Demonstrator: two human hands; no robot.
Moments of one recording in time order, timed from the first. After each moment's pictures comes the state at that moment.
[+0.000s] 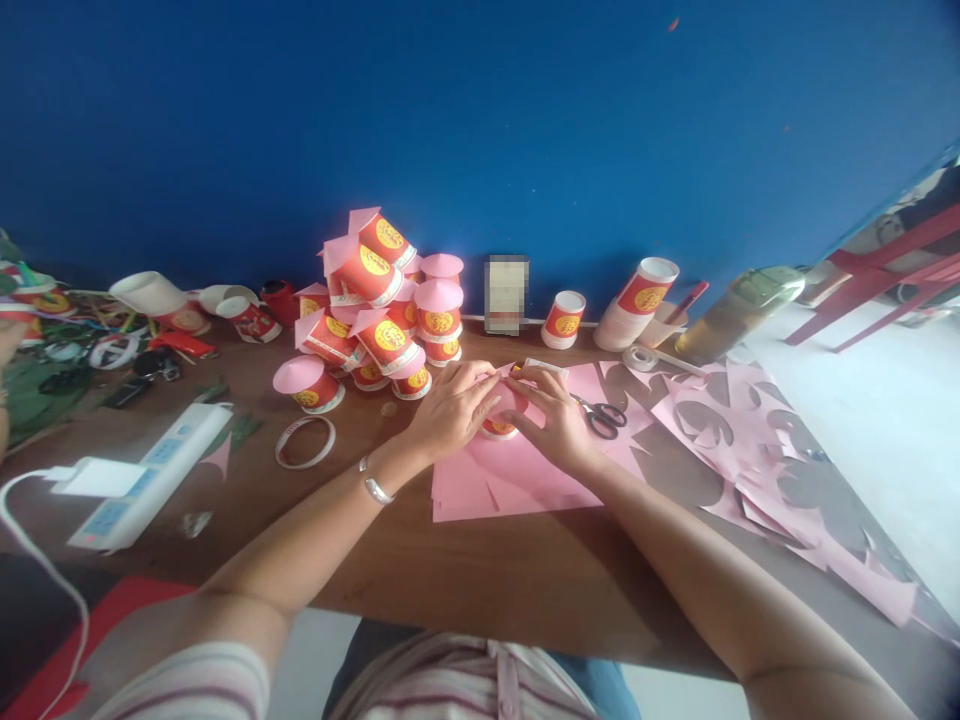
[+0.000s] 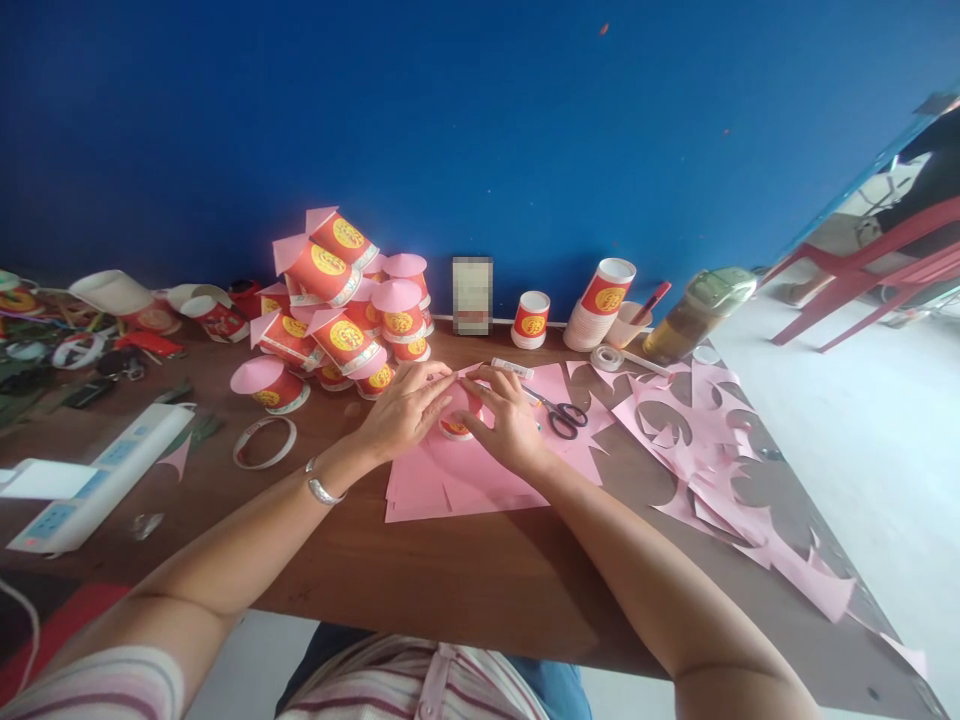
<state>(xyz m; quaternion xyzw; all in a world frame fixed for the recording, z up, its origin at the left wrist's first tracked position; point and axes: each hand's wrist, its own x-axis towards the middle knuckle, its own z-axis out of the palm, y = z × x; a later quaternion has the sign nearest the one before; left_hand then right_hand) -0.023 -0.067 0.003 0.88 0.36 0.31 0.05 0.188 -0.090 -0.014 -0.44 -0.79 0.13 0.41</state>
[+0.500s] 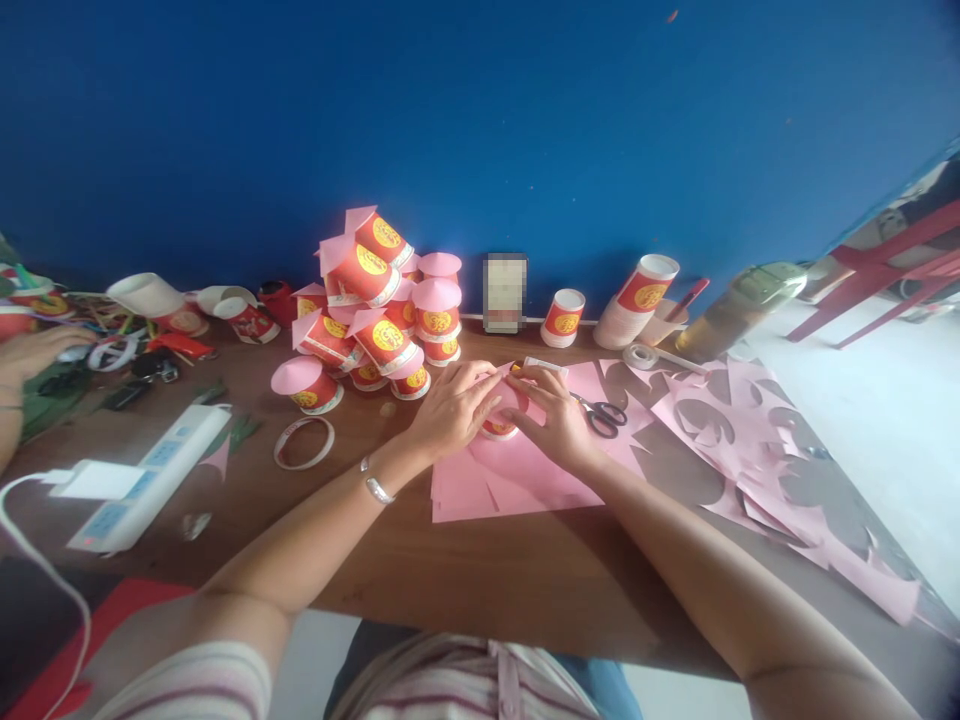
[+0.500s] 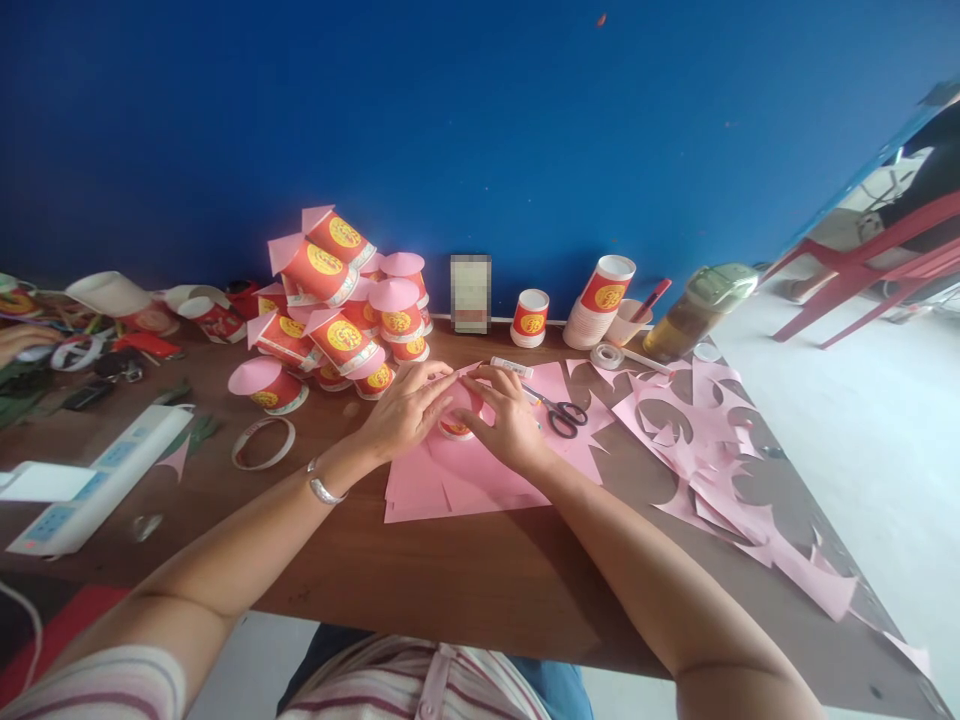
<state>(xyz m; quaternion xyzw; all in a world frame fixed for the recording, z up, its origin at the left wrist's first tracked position) -0.022 -0.065 0.001 0.88 0.35 0.31 0.04 0.189 -0.088 -0.016 -0.46 -0.77 0.15 0.42</state>
